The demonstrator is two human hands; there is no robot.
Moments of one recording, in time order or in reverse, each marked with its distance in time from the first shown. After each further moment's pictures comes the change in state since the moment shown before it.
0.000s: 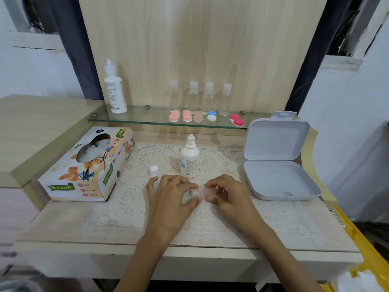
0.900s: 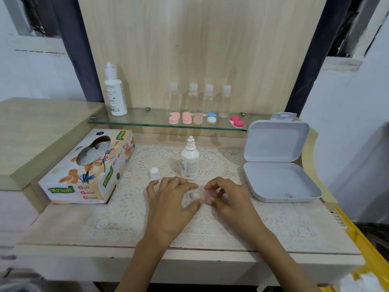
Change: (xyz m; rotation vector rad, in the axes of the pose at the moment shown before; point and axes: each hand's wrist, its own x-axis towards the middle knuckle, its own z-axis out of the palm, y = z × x) left_hand -0.001 0.001 -0.002 -0.045 -0.003 -0.001; right_hand -0.007 -0.005 0.000 0.138 -0.001 0.066
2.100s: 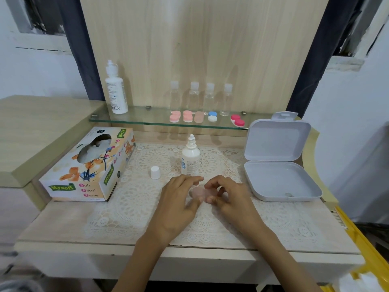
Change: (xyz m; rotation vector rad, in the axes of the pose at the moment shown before) left_hand 0.001 0.000 0.003 -0.337 -0.110 0.052; right_hand 0.001 -0.003 0.000 0.005 0.007 -0.012
